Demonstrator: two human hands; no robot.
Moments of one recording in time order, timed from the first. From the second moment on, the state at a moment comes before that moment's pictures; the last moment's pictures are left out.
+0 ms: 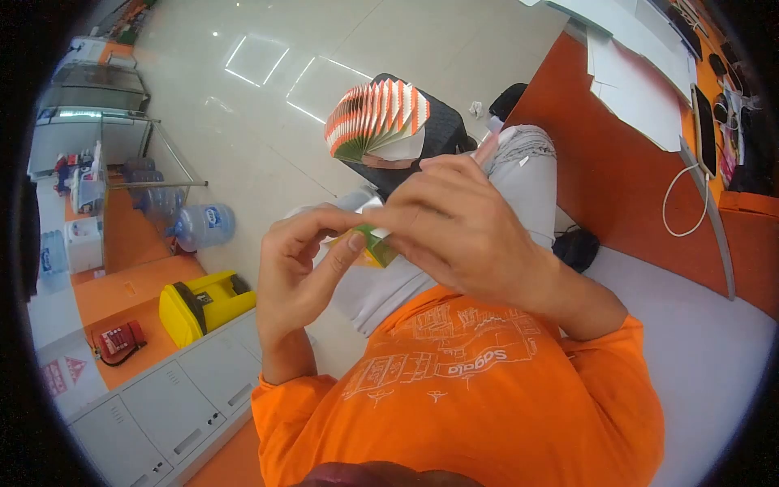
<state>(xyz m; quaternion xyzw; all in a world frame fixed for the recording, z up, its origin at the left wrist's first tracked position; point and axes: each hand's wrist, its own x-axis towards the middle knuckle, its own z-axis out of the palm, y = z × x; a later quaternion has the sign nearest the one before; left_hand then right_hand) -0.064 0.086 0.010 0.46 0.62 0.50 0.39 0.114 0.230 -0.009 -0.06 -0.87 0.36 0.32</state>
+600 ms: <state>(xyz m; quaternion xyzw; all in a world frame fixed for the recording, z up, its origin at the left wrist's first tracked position) -0.061 0.077 0.020 0.52 0.63 0.46 0.34 0.113 0.247 -0.012 -0.05 -0.72 0.68 0.12</state>
